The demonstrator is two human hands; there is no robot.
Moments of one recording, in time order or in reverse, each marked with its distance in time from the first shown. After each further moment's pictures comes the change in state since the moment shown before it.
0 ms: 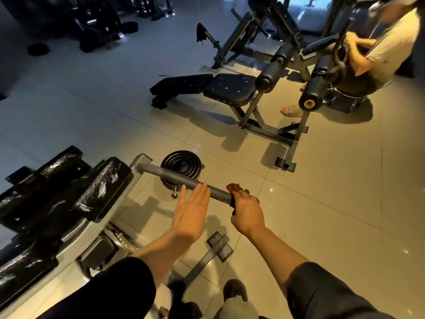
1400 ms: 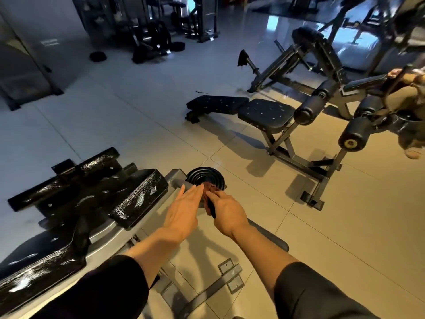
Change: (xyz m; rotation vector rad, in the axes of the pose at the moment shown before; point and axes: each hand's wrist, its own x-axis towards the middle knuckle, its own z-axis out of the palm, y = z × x) left_hand 0.006 -0.102 -0.007 -0.485 0.310 -0.244; right_hand 0.066 -0.119 -0.003 -0.099 -0.019 -0.406
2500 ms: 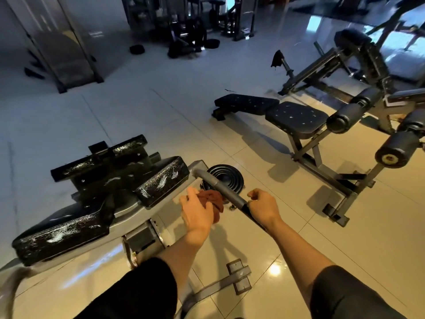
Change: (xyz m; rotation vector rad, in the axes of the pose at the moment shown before) left_hand -0.016 0.017 0.019 -0.564 0.328 -0.801; right_hand 0.005 0.028 -0.017 0.465 0.026 0.406
